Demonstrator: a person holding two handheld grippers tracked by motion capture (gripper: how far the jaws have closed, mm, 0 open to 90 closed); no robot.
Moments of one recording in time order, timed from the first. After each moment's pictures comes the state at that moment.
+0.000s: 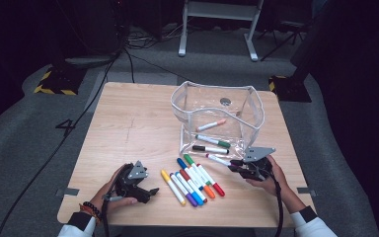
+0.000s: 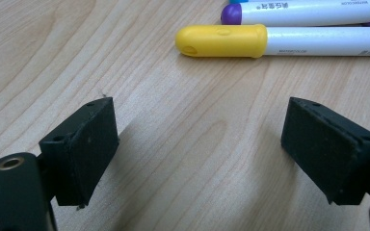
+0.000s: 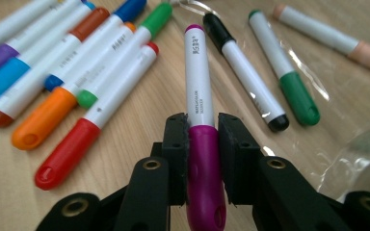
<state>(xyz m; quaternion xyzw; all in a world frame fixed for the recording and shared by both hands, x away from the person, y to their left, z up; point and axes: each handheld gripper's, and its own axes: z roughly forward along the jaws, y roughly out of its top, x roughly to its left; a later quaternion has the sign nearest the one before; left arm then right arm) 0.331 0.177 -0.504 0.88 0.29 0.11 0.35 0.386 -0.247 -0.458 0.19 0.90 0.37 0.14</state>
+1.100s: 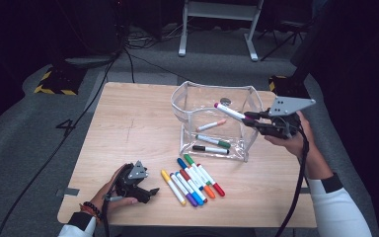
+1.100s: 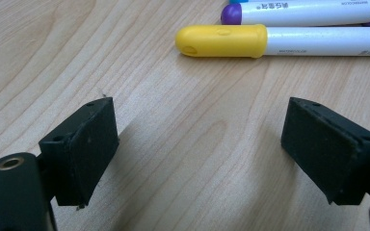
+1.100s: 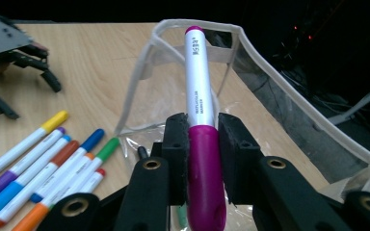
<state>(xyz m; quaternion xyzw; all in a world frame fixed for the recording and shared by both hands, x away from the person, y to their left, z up) 0.332 0.177 -0.504 0.88 0.29 0.11 0.35 0.413 -0.251 -0.284 0.14 0.86 0.43 0.23</state>
